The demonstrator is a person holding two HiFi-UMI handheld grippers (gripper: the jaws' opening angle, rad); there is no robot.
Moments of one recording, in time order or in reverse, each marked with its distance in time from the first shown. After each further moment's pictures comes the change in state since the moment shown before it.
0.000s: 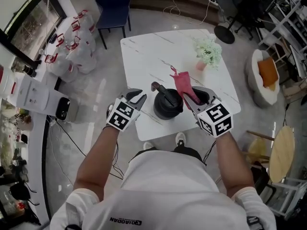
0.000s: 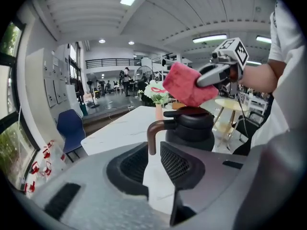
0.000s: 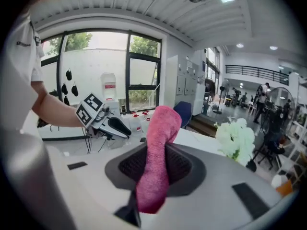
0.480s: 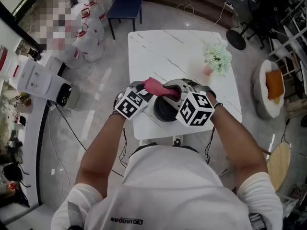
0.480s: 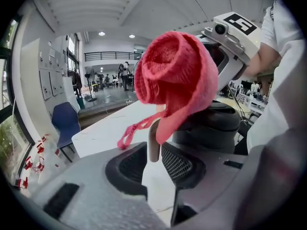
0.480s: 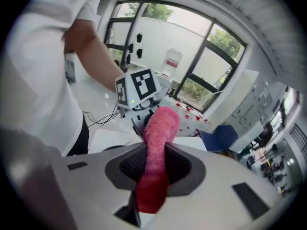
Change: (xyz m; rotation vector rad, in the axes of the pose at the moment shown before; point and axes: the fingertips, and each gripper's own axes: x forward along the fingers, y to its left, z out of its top) left arm 0.062 0.007 -0.005 -0.044 0.057 -0.048; right arm 0.085 0.060 0.010 -0.784 0.139 0.423
